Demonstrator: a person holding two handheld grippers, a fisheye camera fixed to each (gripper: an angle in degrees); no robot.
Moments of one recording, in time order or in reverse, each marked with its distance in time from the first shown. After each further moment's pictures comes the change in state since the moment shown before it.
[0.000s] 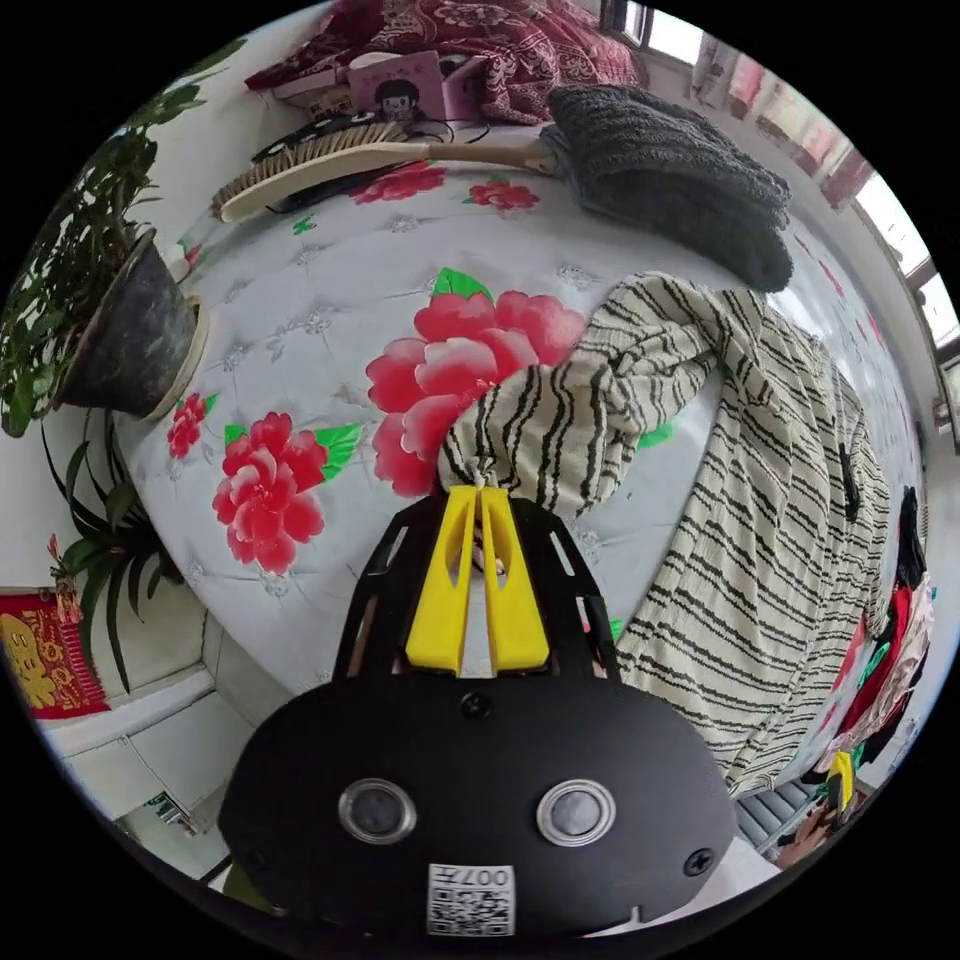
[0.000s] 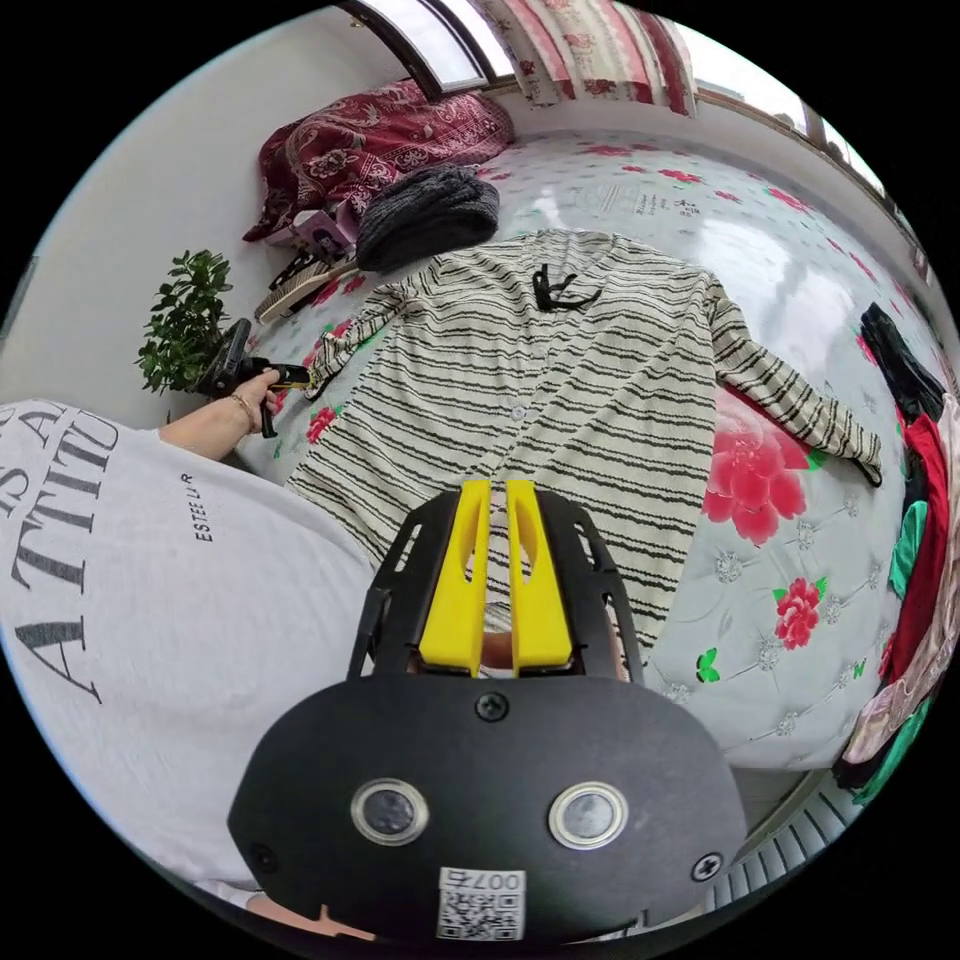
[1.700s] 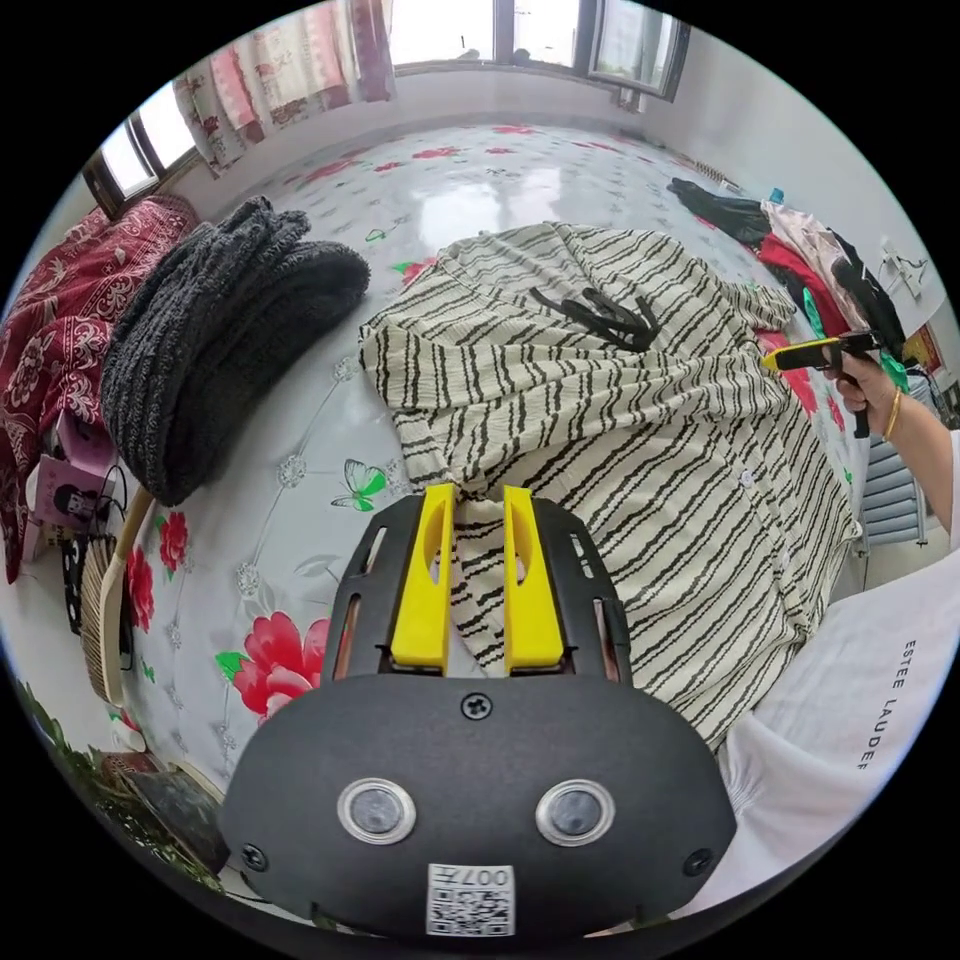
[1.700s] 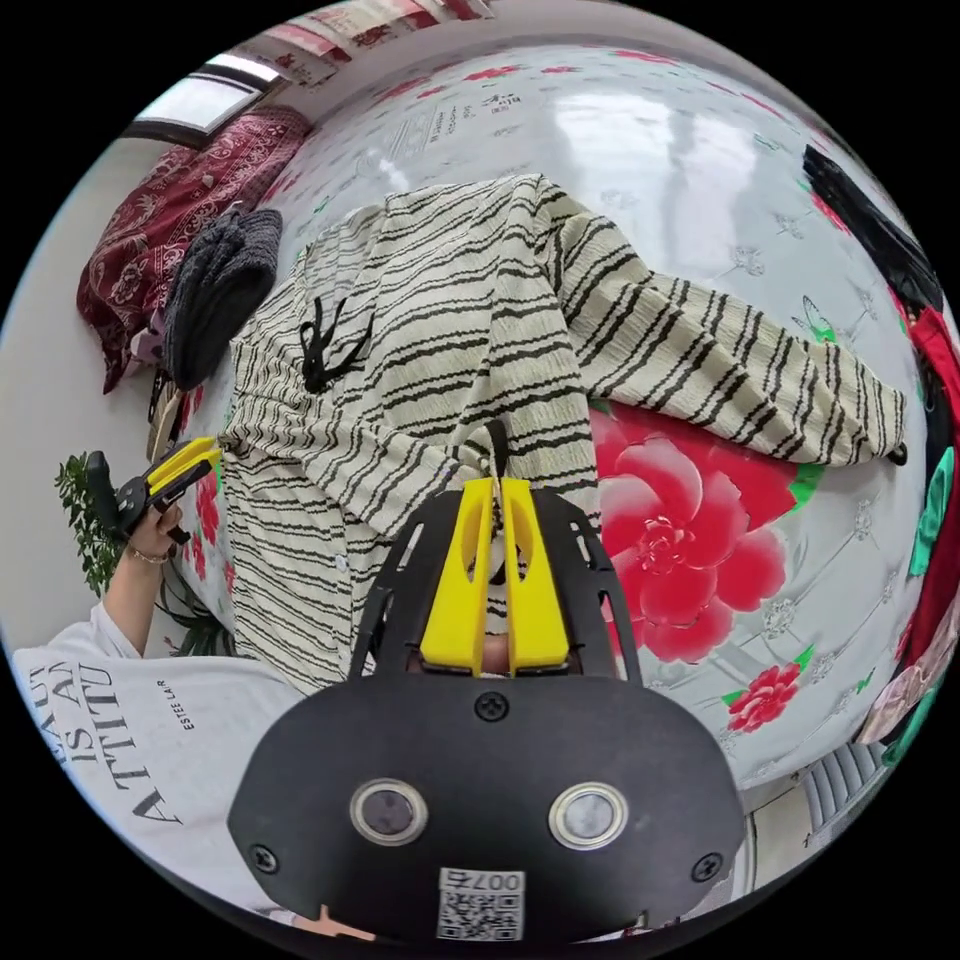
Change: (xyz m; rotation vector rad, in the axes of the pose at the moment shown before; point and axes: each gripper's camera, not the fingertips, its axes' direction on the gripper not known) left arm 0.256 0.005 -0.043 0.099 0.260 0.967; right arm 0.168 -0.051 0.050 -0.124 0.038 0.390
